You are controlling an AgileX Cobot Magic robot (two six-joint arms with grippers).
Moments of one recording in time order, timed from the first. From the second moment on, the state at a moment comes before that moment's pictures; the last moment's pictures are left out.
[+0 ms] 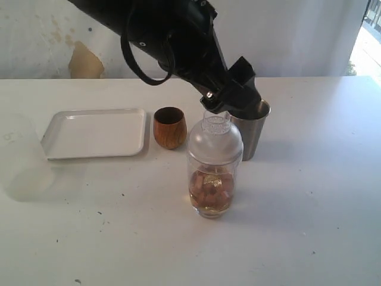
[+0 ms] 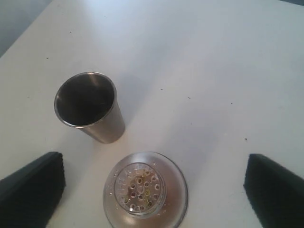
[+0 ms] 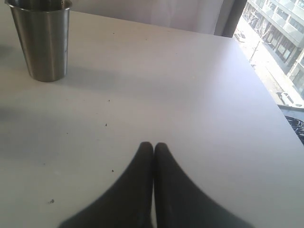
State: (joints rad) left arm -0.82 1.64 -1.60 -0.26 0.81 0.48; right arm -0.13 0.01 -0.01 0.00 0.37 -0.15
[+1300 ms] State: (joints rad) left arm -0.82 1.38 -0.87 -1.68 0.31 2.03; right arm -0.13 0.01 -0.01 0.00 0.37 -0.15
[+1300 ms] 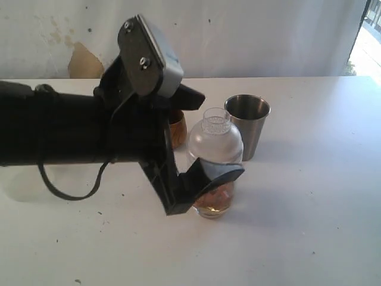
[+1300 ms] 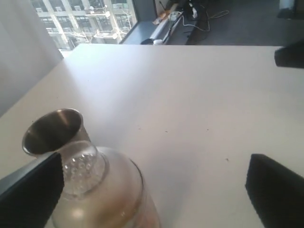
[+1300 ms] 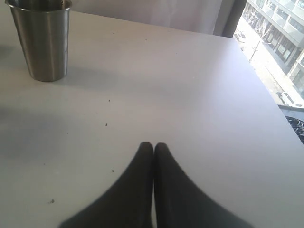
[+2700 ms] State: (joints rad) left arm -0.47 1.86 -0.92 -1.74 0.81 2.12; right arm -0.13 0.01 -0.01 0.00 0.37 -0.15
